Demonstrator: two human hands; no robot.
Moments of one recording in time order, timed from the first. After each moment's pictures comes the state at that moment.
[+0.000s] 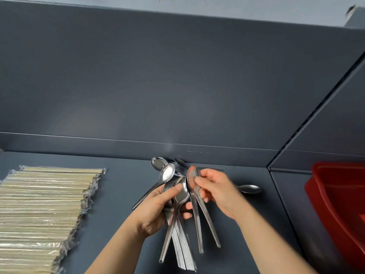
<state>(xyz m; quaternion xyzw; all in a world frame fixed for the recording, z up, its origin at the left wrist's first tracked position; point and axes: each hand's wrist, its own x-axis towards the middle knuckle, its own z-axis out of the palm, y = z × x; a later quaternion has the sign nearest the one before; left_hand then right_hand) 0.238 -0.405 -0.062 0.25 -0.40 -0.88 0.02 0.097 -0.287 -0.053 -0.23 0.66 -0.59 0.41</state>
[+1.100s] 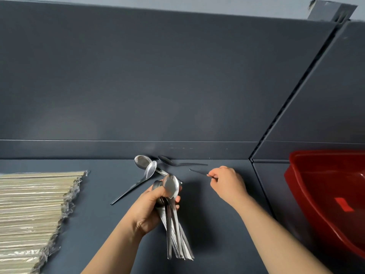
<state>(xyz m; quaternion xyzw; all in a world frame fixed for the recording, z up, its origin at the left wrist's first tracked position) 0.219 -0.388 -0.077 0.28 -0.38 -0.88 0.02 0.038 -0.244 -0.089 -0.29 0.94 -0.15 0.11</state>
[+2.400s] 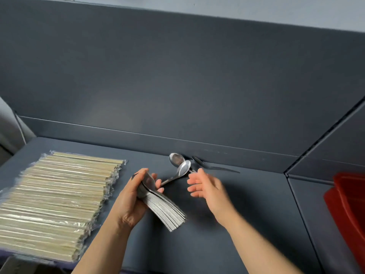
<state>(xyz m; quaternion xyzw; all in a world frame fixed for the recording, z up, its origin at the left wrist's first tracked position) 0.290 -0.454 -0.073 0.34 -0.24 -0.87 0.25 0.143 -0.322 -0.068 -0.20 0.69 -0.59 0.36</state>
